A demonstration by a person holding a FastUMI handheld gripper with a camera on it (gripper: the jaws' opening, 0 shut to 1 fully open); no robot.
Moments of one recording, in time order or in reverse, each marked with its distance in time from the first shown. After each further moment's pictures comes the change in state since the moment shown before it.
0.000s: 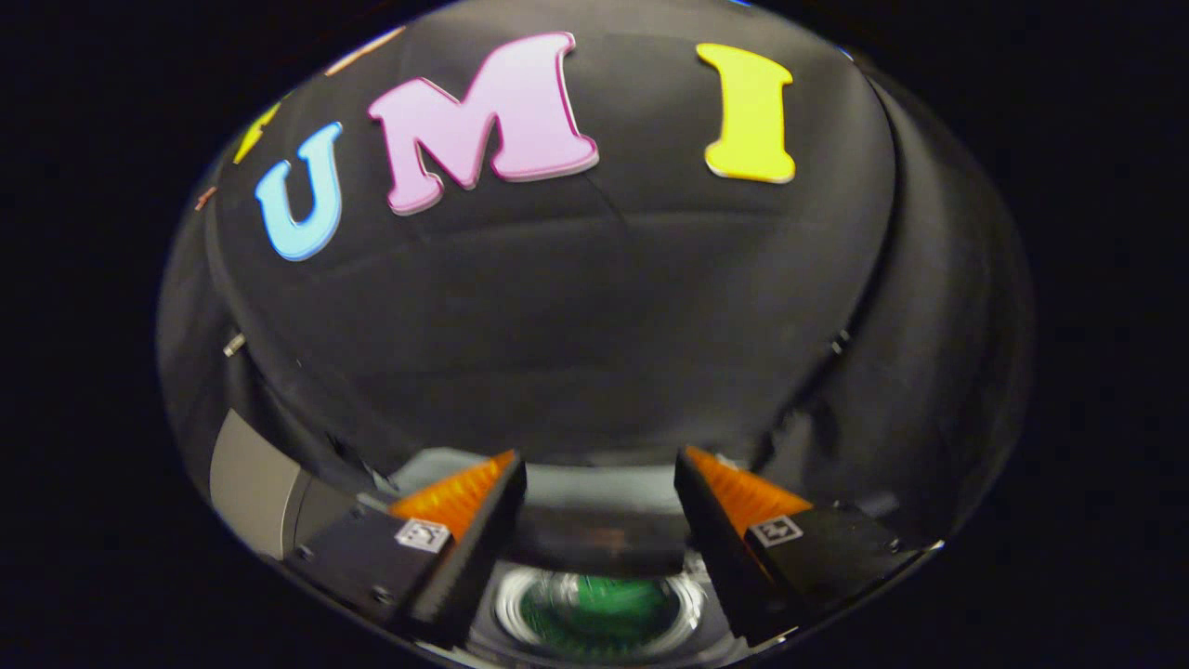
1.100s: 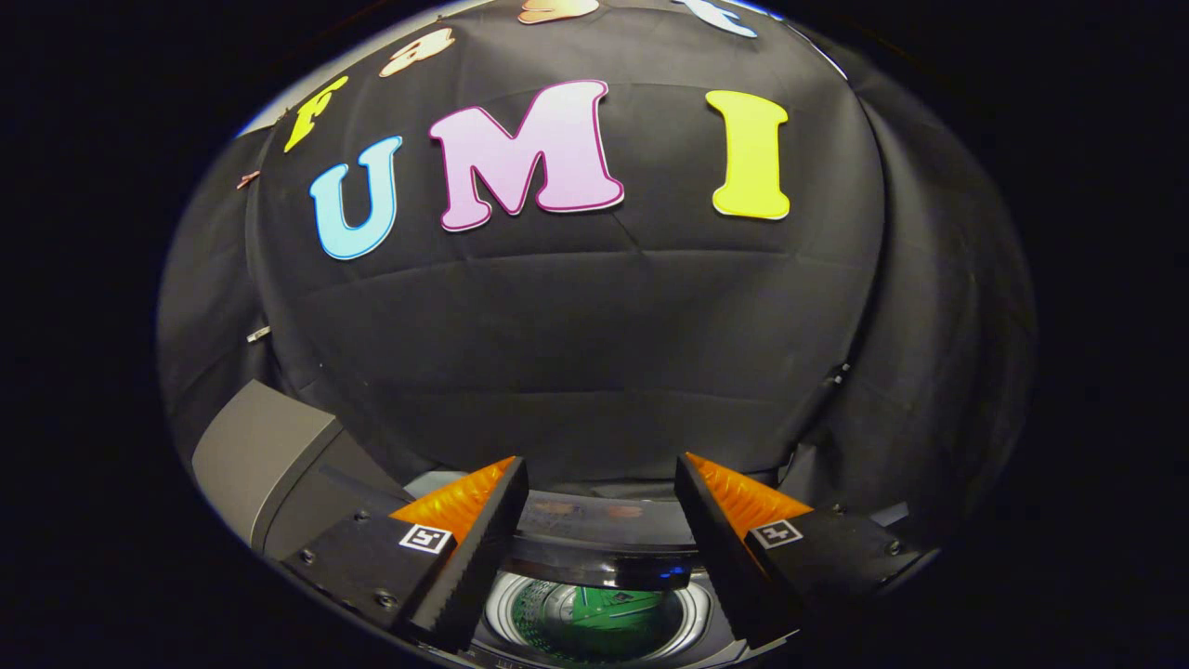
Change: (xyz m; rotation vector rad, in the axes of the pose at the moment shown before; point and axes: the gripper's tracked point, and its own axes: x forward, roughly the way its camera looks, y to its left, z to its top) arm -0.074 0.010 -0.040 -0.039 -0.084 0.017
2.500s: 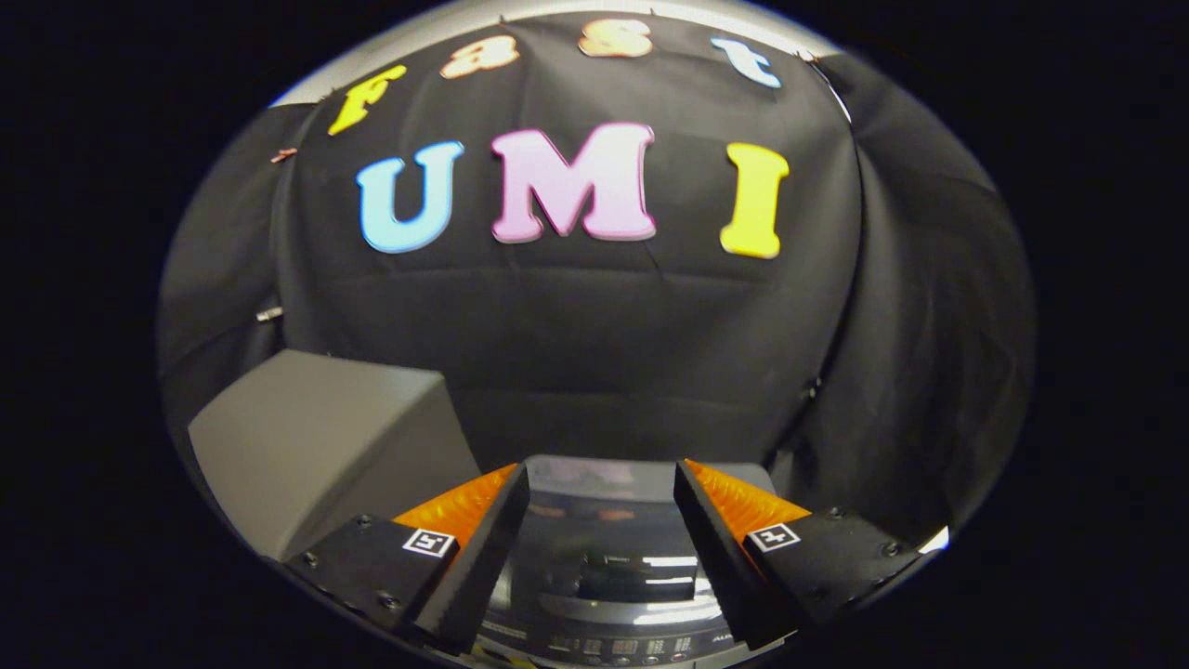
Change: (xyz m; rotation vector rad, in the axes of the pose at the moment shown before) arm -0.129 0.110 0.001 -0.090 -0.189 -0.054
